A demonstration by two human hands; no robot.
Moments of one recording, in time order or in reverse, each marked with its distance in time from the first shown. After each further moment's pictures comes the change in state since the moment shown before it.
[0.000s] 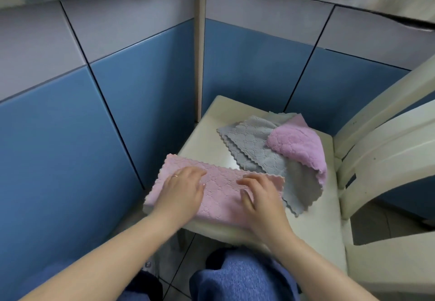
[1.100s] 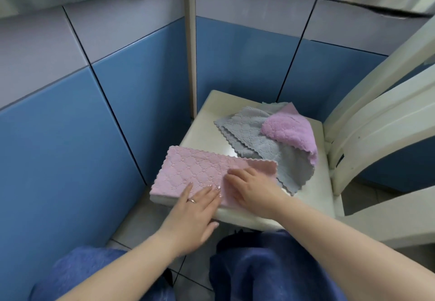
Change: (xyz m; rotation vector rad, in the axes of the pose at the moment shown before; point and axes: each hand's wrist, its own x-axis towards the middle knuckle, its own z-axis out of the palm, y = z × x) left_hand -0.060 -0.016 0.029 0.510 -0.131 0.480; right_hand 0.009 0.000 -0.011 -0.526 -0.552 -0.304
